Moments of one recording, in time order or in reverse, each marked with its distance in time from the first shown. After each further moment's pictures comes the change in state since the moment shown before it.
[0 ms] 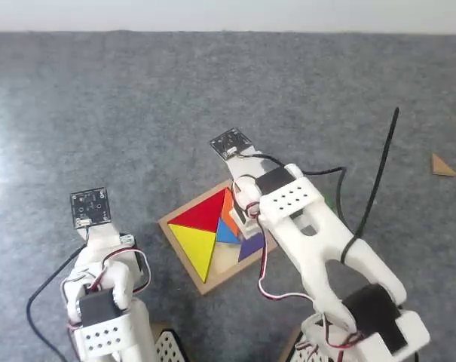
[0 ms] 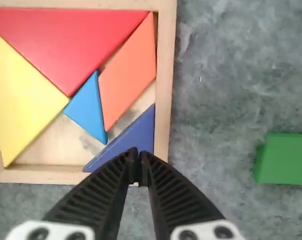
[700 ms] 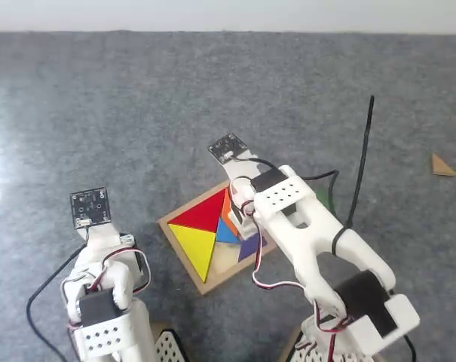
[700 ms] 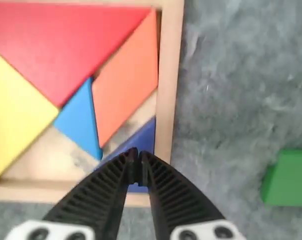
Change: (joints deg) left arm 0.0 0.0 0.0 0.0 0.0; right arm -0.1 5.9 0.4 -7.1 0.7
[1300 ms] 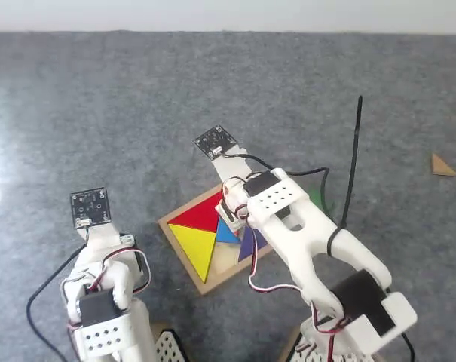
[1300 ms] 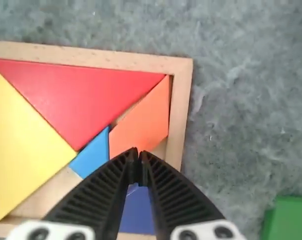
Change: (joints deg) left arm 0.0 0.0 0.0 0.0 0.0; right arm -2.5 0.5 0.0 -7.8 0.0
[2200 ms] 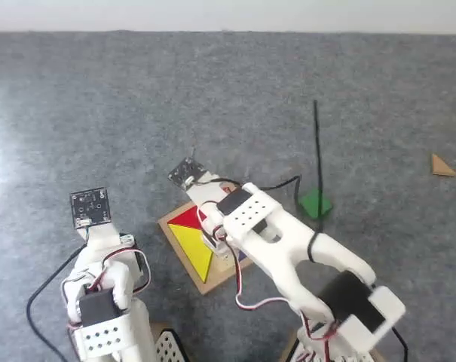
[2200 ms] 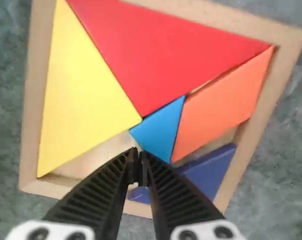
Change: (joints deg) left arm 0.0 0.0 0.0 0.0 0.0; right arm -9.8 4.7 0.0 6.9 0.1
